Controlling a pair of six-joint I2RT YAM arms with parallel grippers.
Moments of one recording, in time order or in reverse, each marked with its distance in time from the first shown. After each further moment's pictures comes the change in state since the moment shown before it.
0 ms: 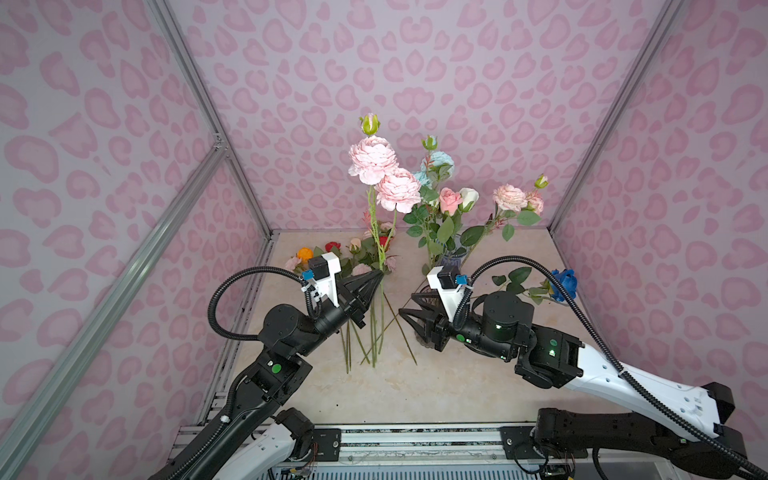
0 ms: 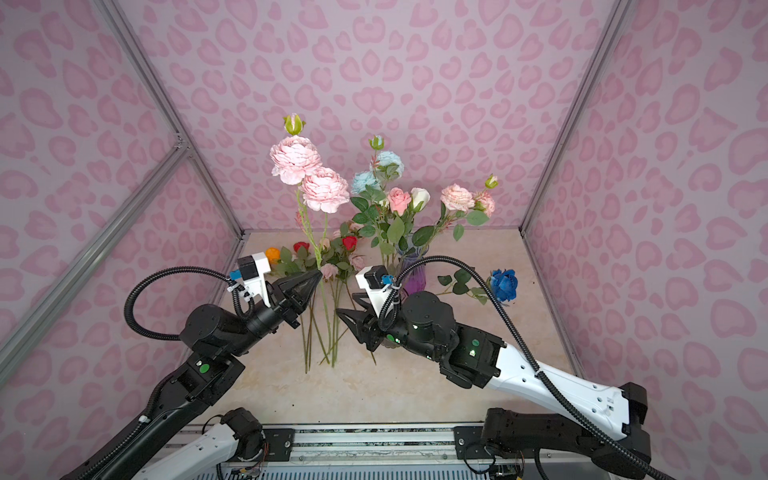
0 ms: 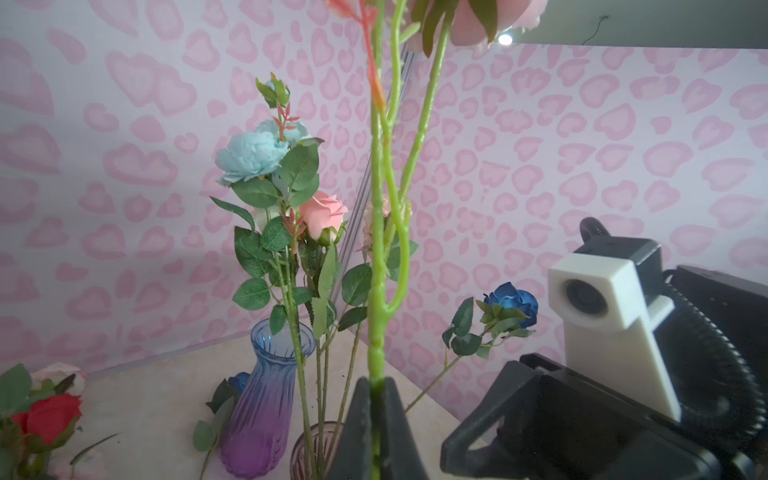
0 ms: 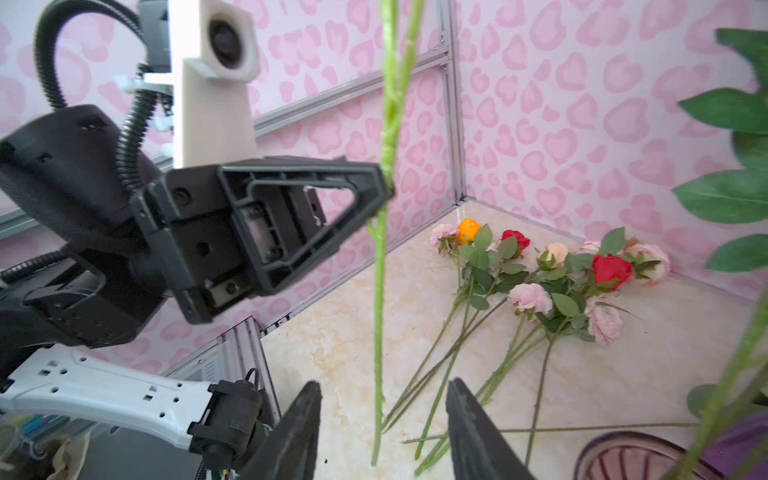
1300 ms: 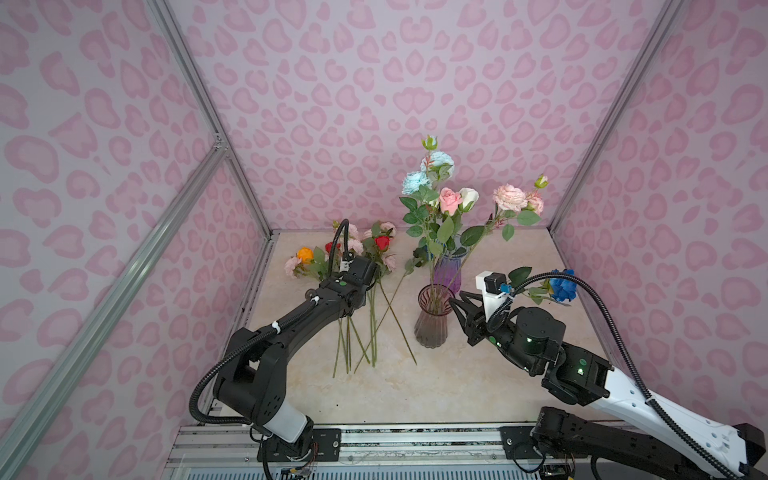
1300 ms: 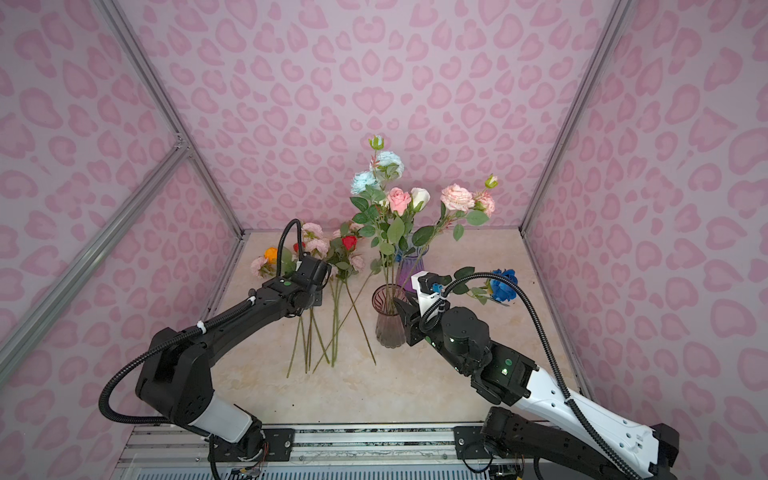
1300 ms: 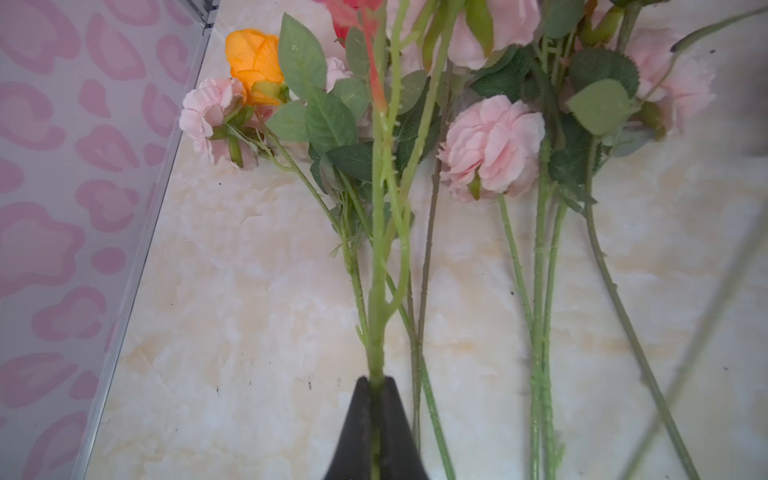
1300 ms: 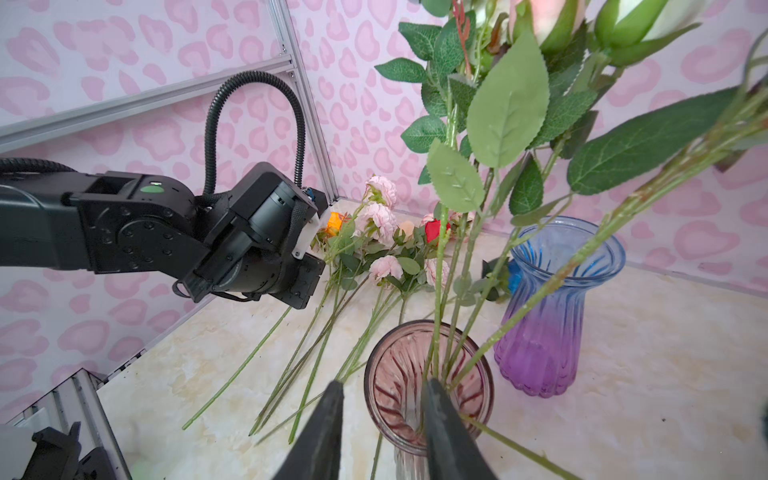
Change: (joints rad) left arm 0.151 0.813 0.378 -0.885 -0.844 0.035; right arm -0.149 -0.297 -0.285 -0.030 0.262 -0.025
